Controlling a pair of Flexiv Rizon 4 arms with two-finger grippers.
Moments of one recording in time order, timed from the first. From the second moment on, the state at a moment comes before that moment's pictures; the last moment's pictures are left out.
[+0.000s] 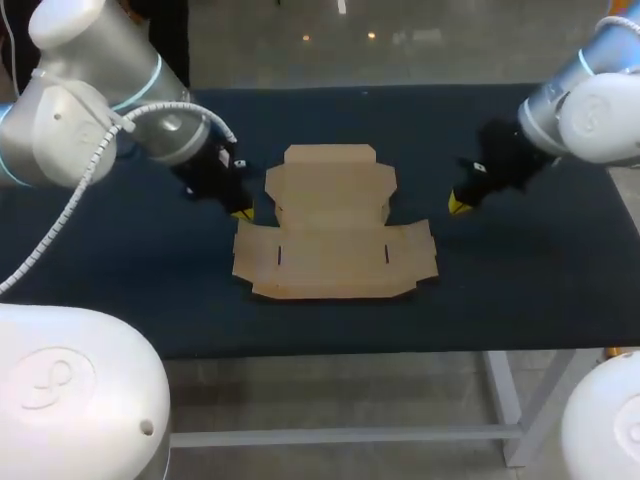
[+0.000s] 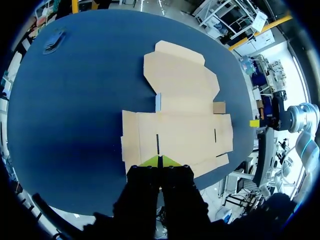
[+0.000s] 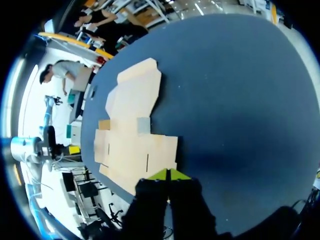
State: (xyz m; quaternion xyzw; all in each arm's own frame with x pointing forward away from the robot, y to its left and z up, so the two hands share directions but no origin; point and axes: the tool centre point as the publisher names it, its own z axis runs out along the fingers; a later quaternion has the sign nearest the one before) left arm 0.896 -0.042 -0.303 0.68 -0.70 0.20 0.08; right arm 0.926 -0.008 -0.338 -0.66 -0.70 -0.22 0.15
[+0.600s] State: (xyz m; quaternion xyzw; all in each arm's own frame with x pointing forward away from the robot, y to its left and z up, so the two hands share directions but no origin) left arm 0.811 -0.030 -0.318 0.70 -0.68 0.20 0.10; right arm 0.853 -0.019 -0.343 -0.66 -0.70 -0.21 0.18
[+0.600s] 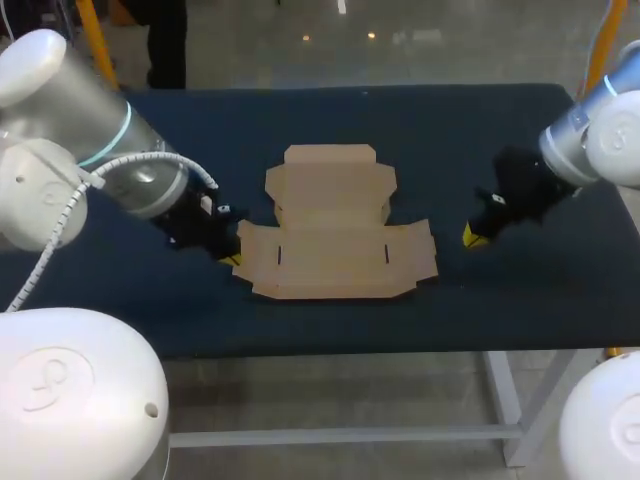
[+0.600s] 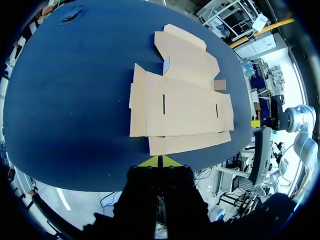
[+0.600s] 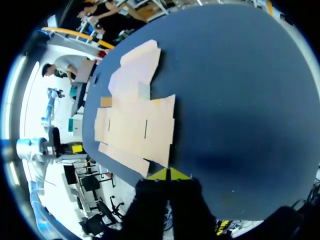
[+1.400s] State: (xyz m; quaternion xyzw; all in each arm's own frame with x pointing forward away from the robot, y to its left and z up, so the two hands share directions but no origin) left arm 0.775 -0.018 -0.352 0.71 -0.66 0.21 0.12; right arm 0.815 -0.002 -0.368 -0.67 -0.69 -0.21 0.18
